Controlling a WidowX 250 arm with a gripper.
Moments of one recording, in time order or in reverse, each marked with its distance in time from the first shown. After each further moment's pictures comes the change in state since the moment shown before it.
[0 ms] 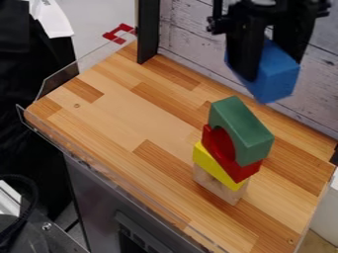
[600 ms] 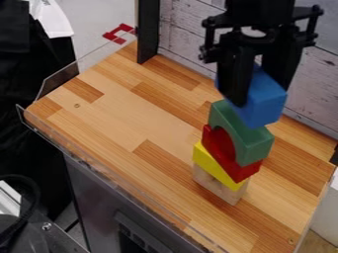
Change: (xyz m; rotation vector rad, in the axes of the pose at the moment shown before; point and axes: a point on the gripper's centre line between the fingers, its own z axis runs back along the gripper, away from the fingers) arm 0.000 0.008 -0.019 0.038 -0.014 0.016
